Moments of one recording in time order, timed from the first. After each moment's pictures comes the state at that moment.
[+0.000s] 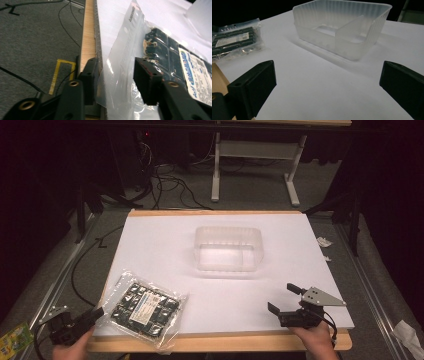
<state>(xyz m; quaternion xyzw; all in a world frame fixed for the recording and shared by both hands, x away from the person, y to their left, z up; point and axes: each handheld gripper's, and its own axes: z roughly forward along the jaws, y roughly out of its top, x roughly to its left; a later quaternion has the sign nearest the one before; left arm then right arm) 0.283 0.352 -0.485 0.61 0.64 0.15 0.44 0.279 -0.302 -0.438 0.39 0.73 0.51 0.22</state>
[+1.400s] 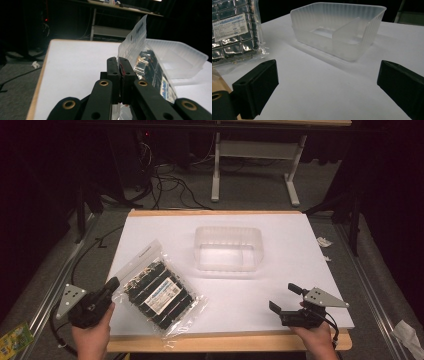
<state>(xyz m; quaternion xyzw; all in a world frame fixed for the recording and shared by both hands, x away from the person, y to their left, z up) 0.289 0.258 -0.390 0.62 0.49 0.28 0.55 0.277 -0.305 -0.438 0.40 0.72 0.52 0.22</state>
